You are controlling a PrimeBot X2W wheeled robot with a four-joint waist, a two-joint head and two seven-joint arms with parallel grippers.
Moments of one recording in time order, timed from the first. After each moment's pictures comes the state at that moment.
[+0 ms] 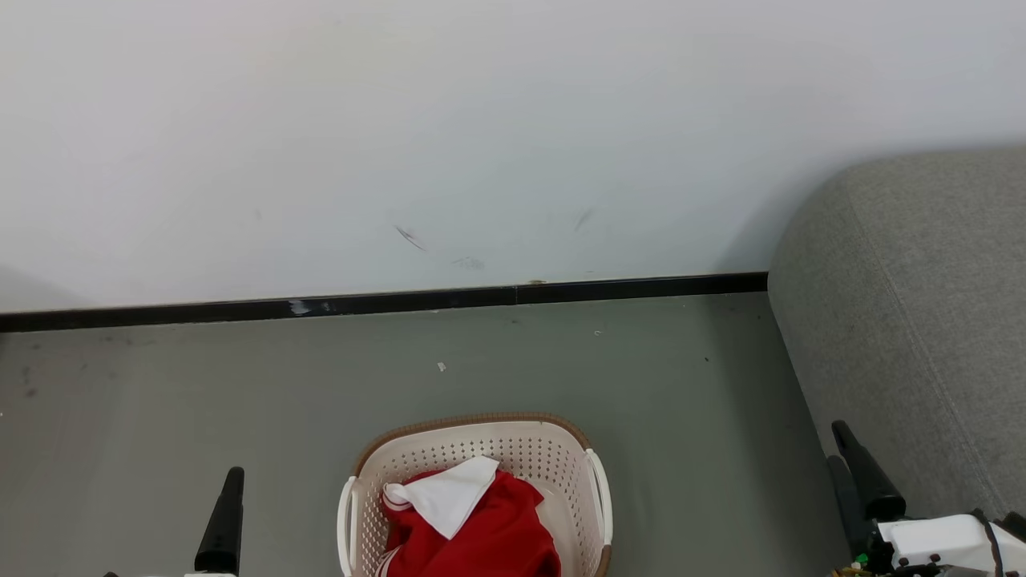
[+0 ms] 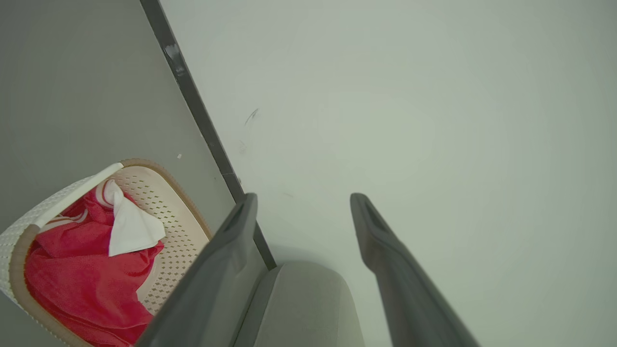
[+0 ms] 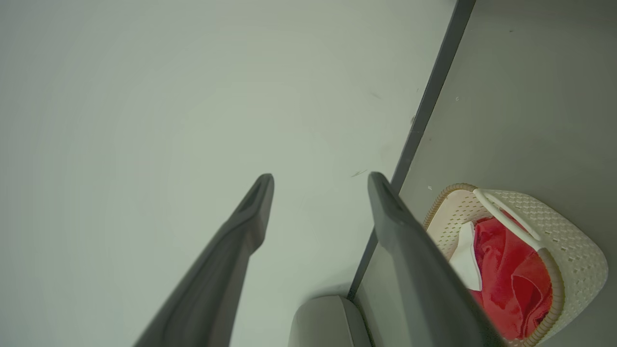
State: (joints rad) left arm 0.01 0.02 0.03 0.29 -1.51 -0.12 0.01; right arm 0.01 -0.06 -0.04 0.27 1.45 0.12 -0.01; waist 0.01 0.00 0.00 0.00
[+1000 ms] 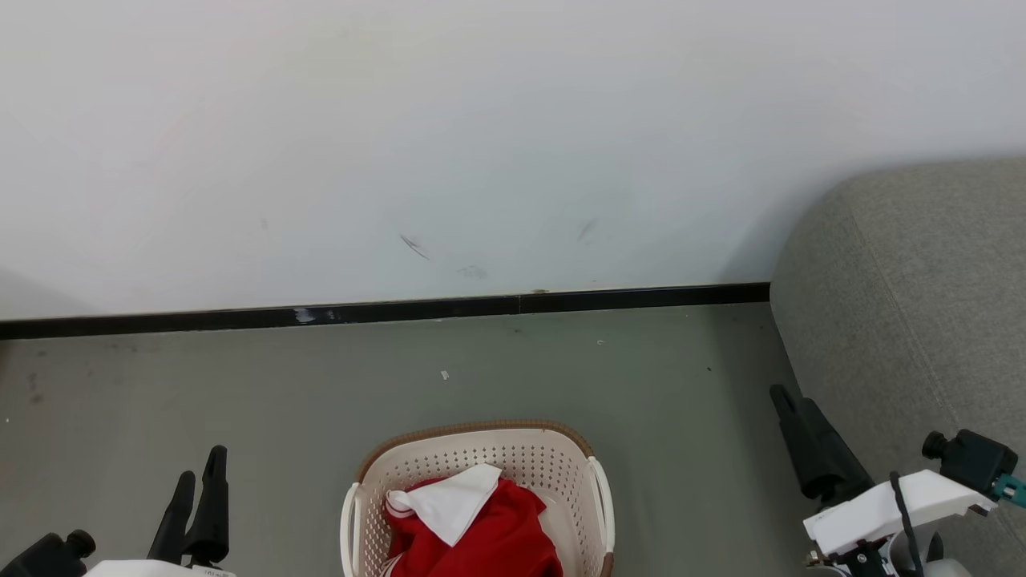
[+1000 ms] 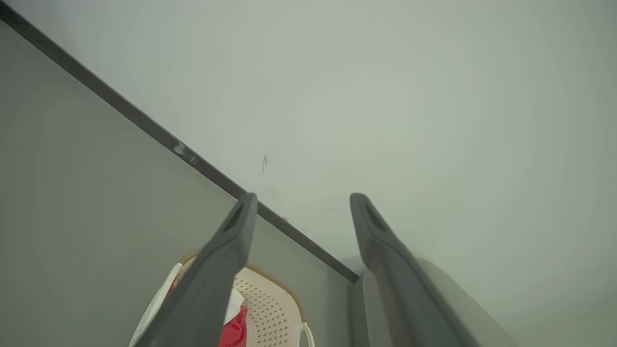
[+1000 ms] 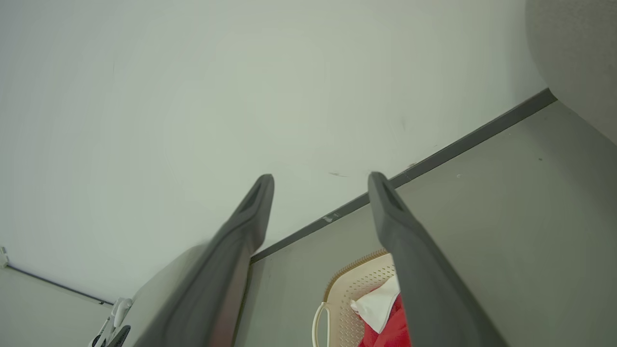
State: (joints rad) left arm 0.01 0.12 -0.01 0.22 -1.07 -0.11 -0.09; right arm -0.03 -0.11 0.11 0.14 0.90 0.12 -0.10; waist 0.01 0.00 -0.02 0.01
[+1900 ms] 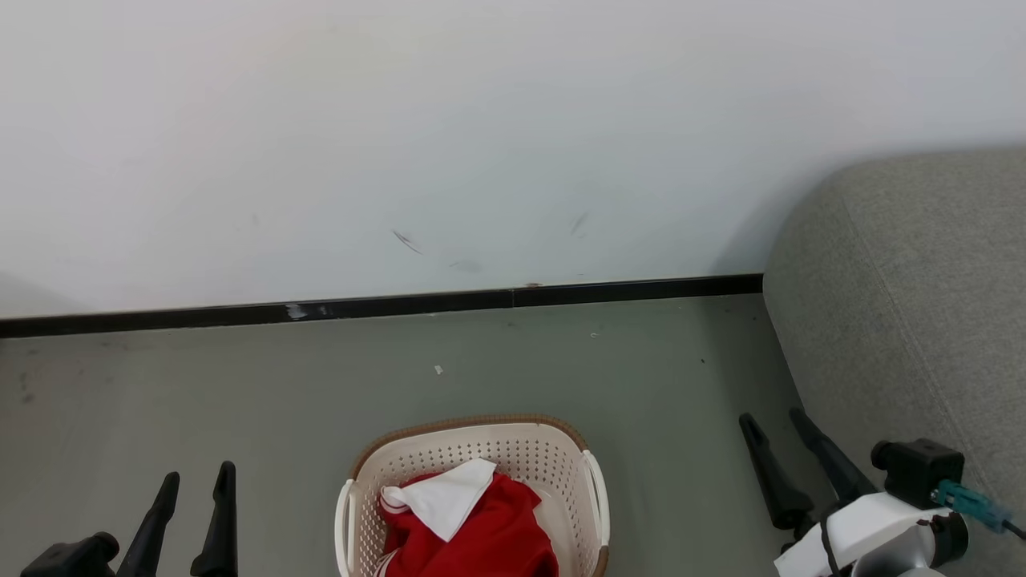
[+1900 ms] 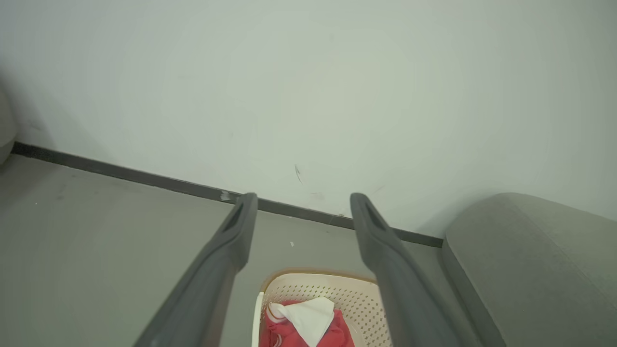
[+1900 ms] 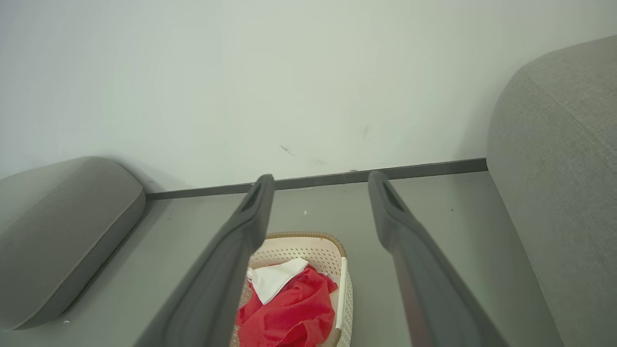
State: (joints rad) left arm 0.06 0.15 -0.01 0.17 -0.62 -0.08 -0.18; right arm -0.03 -0.13 0.16 0.18 0.42 0.12 -0.19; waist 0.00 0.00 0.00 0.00
